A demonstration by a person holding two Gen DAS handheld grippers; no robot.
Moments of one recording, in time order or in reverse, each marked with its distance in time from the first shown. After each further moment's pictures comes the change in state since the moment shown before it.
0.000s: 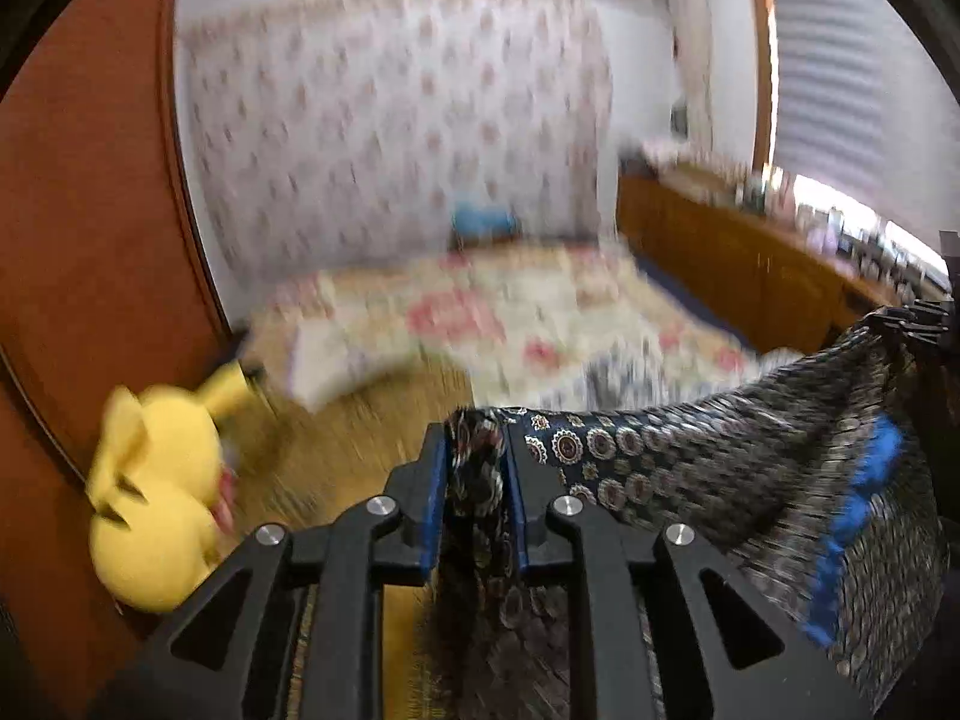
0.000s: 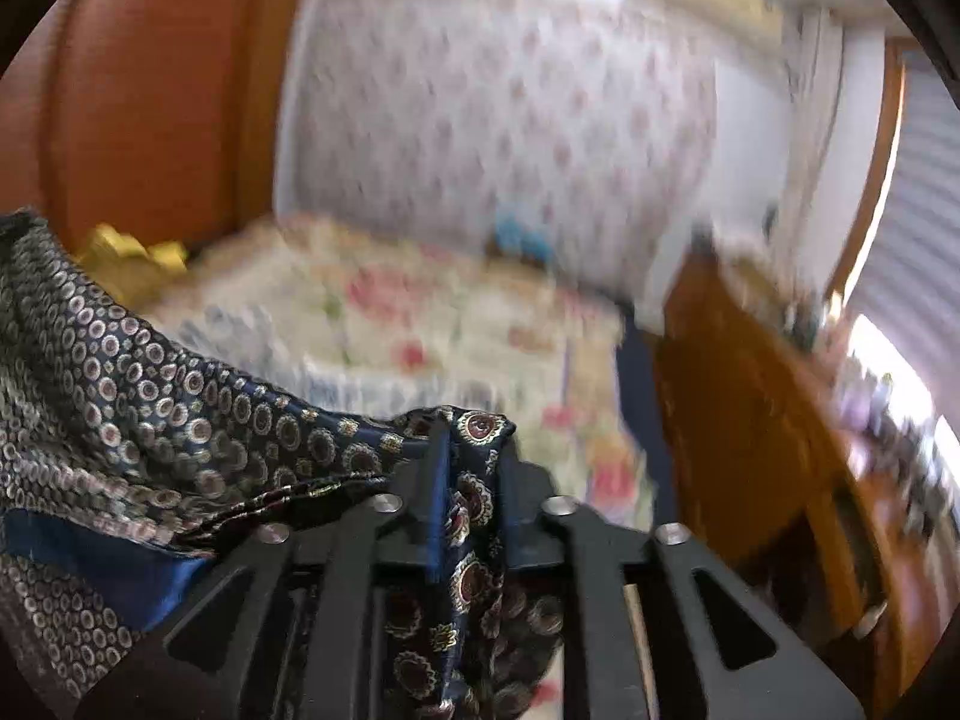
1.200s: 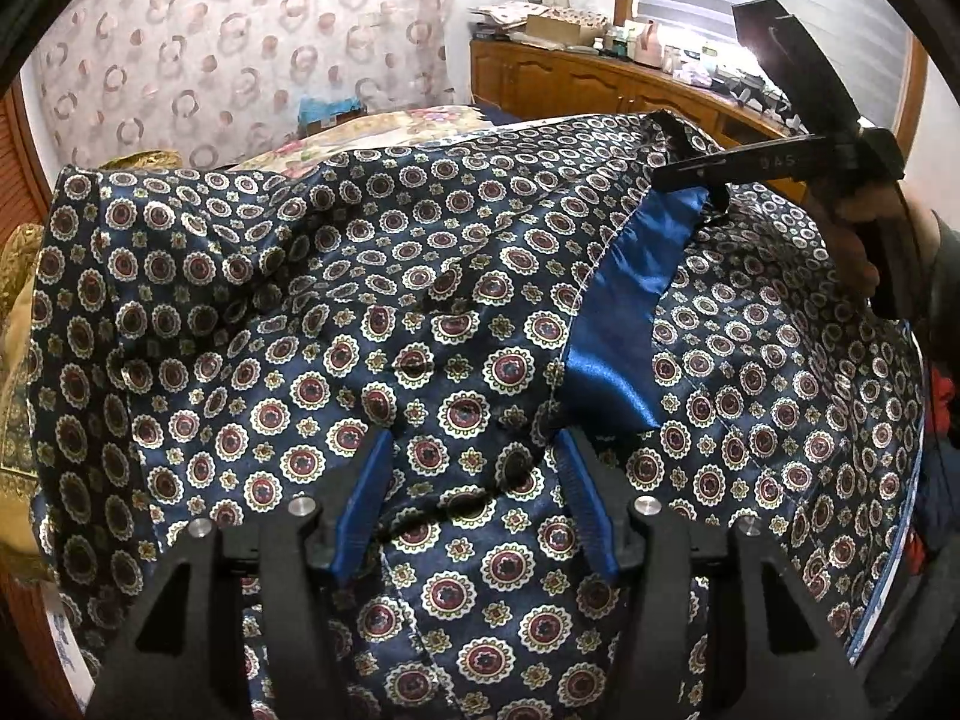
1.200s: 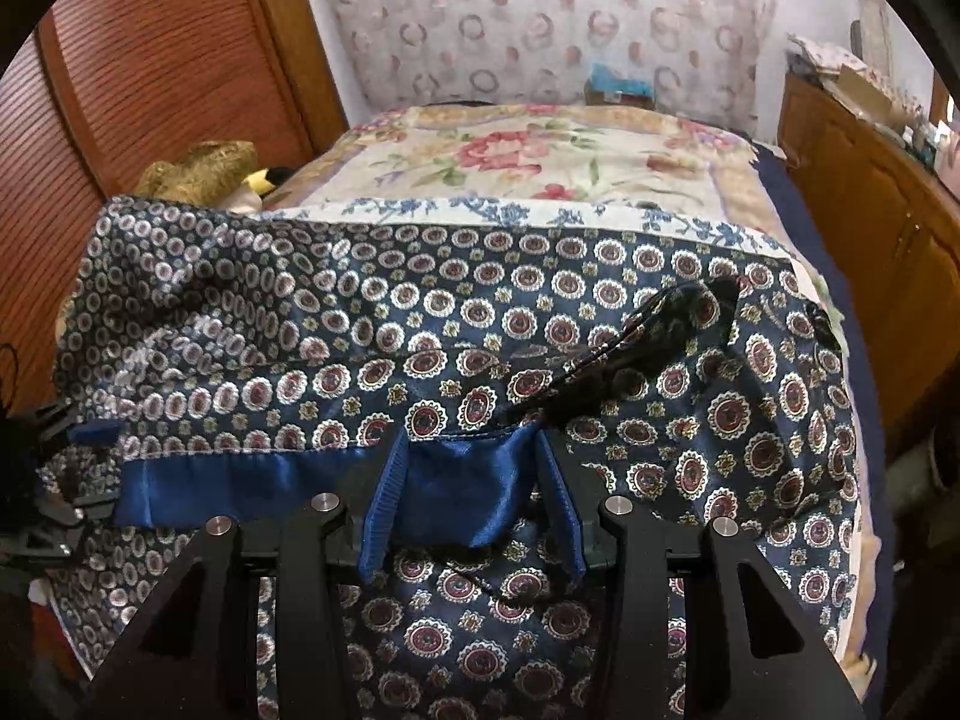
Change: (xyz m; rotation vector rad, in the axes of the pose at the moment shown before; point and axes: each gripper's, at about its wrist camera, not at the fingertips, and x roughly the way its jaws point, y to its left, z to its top) left arm 0.010 -0.165 -0.132 0.220 0.223 -0.227; right arm 0.060 0.093 -0.082 0.173 0.221 0.349
